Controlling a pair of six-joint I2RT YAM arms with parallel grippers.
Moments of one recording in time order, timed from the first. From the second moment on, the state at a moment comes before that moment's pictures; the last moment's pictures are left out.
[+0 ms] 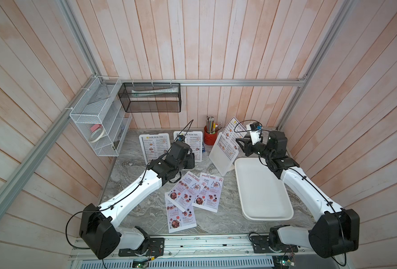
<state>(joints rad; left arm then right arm) -0.64 1.36 1.19 -0.53 -0.19 -0.46 0.22 1.30 1.04 -0.03 -0.44 -0.04</state>
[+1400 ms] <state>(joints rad) -0.63 1.29 1.10 -0.49 -0.18 -0.46 0.31 1.28 1.08 -0.28 -0.28 0.13</state>
